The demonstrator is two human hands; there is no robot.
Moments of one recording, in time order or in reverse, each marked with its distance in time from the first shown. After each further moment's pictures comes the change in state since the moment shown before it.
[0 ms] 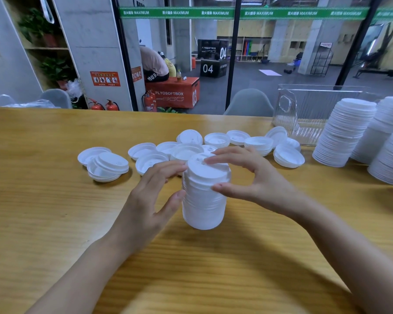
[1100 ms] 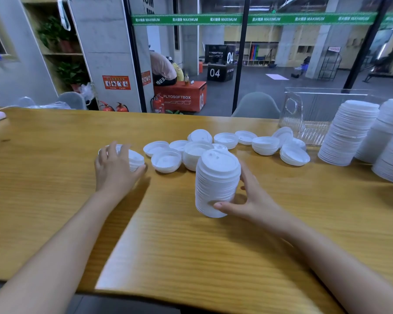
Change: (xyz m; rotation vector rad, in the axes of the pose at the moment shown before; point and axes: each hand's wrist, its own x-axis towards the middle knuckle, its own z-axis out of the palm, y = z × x) left_hand 0.010 -0.101 -0.057 0.830 0.026 -0.659; right_hand -0.028 0.014 0.050 0.121 0.016 0.169
